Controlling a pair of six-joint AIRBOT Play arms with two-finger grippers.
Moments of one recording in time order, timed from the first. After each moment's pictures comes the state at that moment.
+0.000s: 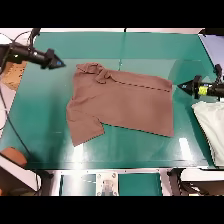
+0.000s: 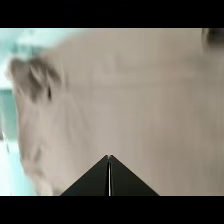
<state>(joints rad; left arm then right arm) 0.19 -1.80 1.87 0.76 -1.53 -1.24 -0.59 -1.47 1.09 -0.54 1.27 1.08</state>
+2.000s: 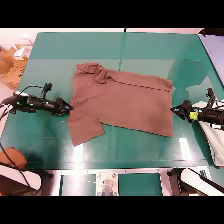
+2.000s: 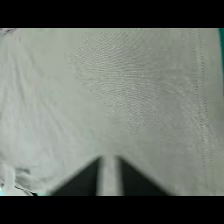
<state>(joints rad) 0.27 -1.73 1.00 0.63 -1.25 -0.88 -0.60 -1.13 0.62 -0.62 1.11 1.07</state>
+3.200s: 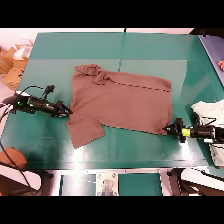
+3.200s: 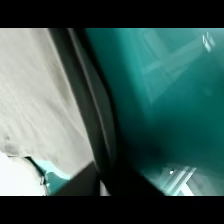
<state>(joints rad) 0.26 -1.73 1.00 0.66 -1.31 -0.88 -0.71 -1.32 0.45 -0.77 1.15 1.17</state>
